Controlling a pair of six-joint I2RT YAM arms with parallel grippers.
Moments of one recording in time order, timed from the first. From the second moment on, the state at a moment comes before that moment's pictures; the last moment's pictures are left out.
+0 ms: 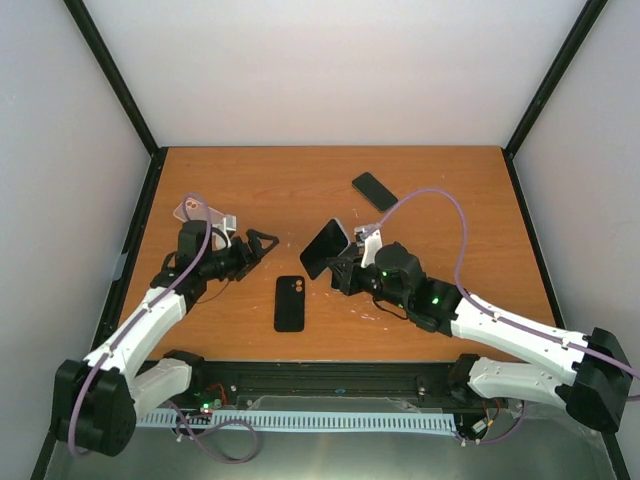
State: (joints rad) left arm -0.23 0.99 0.59 -0.12 0.59 -0.92; right arm 0.96 1.05 0.70 0.03 0.05 0.68
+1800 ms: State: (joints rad) left arm -0.18 1.21 0.24 0.16 0.74 -0.79; right arm 0.76 1.98 1.26 -0.48 -0.86 0.61
